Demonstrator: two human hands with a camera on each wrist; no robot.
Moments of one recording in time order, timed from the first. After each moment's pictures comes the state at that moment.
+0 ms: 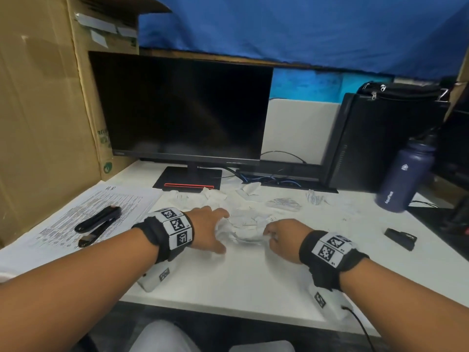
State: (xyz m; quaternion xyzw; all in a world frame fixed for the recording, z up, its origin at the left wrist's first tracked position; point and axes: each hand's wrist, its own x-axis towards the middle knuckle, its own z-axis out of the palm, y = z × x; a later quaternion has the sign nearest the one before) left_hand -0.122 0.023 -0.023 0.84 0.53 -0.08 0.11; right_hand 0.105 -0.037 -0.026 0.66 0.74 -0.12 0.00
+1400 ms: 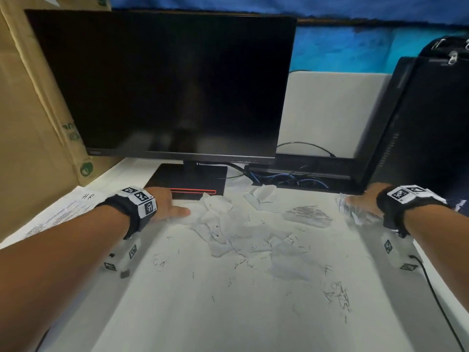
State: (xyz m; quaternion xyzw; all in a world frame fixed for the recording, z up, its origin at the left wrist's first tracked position) left_hand -0.182 0.203 -0.046 0.70 0.70 -0.11 0.08; right_hand 0.292 0.146 -0.035 0.86 0.50 -0.11 -0.01
